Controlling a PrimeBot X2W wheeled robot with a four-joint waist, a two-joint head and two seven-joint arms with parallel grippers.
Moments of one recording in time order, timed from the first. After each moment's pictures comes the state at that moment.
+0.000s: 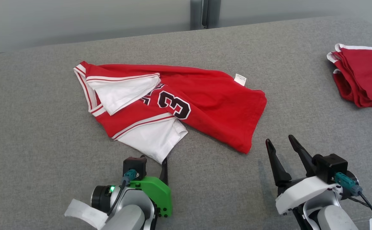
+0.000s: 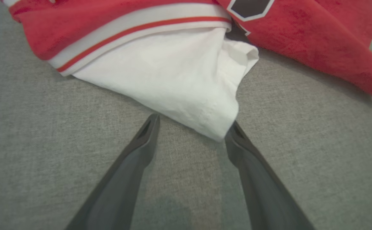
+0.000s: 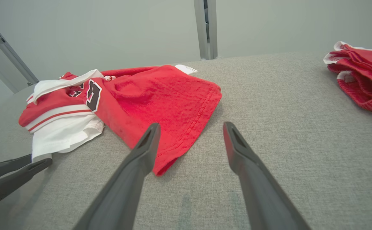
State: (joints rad) left arm -0.39 0.12 -0.79 0.60 -0.68 0.30 -0.14; right arm -0.07 -0.08 0.12 0.13 0.22 0.13 -0.13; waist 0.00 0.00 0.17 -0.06
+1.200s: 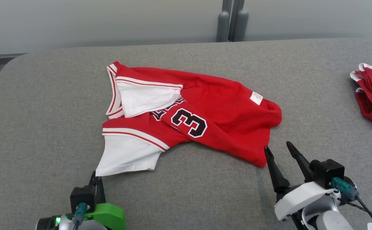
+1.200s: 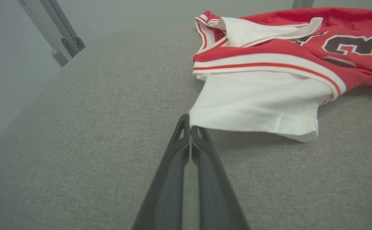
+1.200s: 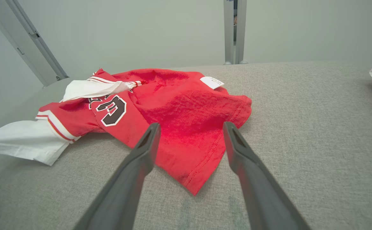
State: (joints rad) left arm -0.18 0.36 -0.69 0.31 -0.62 0.53 -0.23; right arm -0.04 -0.08 0.13 0.15 0.21 0.13 -0.13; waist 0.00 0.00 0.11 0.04
